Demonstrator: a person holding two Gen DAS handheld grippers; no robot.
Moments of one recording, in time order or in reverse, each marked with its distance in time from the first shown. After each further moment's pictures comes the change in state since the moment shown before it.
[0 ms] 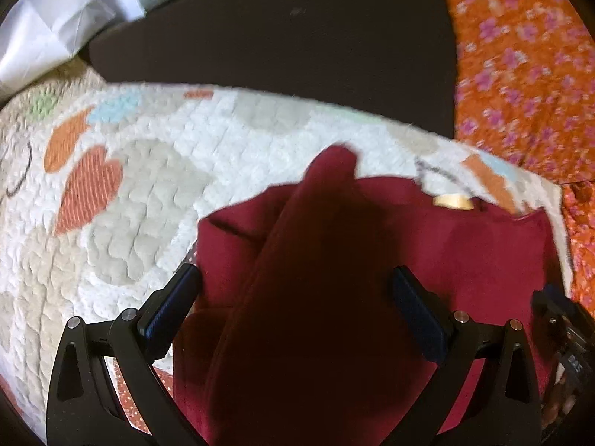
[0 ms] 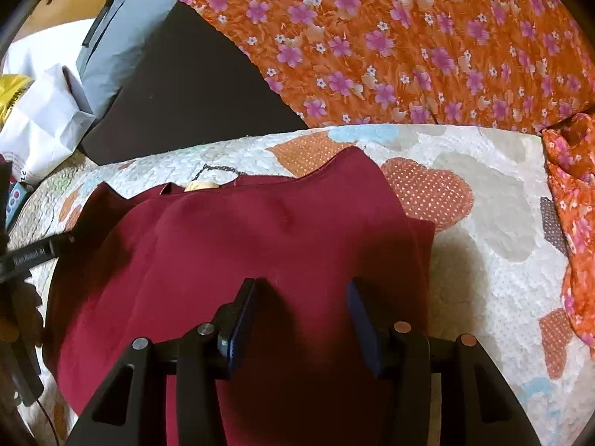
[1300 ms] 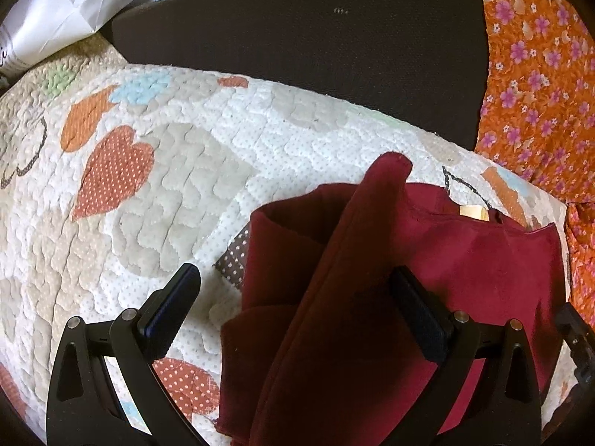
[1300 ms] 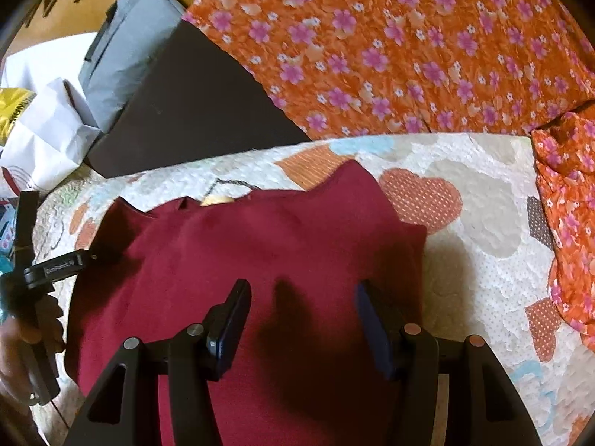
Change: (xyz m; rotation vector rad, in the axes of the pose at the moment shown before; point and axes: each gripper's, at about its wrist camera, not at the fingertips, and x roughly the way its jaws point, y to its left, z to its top) left arm -0.010 0.029 0.006 -0.061 0.023 0.019; right arm -0.033 0.010 0.003 0.029 -0.003 0.020
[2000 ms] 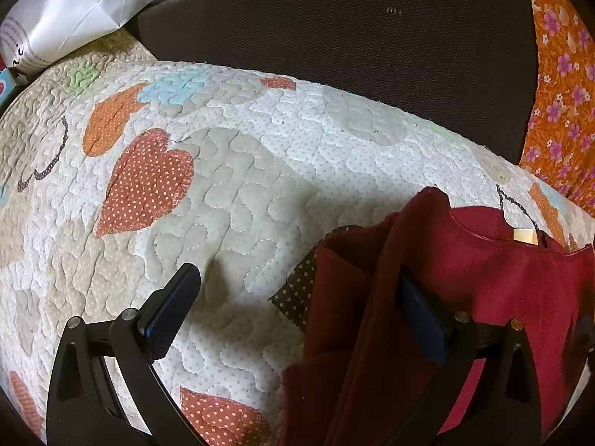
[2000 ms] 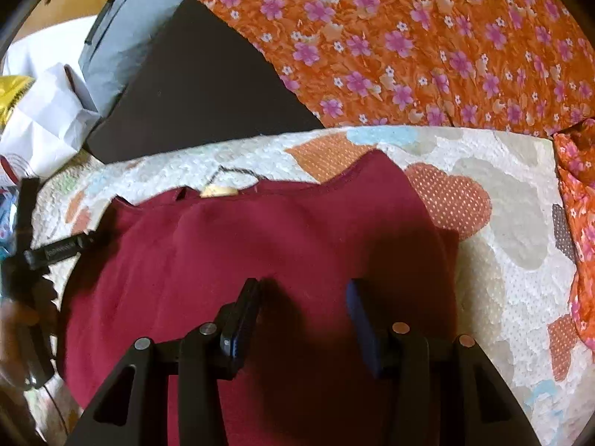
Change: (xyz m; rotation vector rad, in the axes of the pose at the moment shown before) left arm 0.026 0.022 0.023 -0.031 0.000 0.112; right arm 0.025 0.002 0.013 -0.013 0.040 0.016
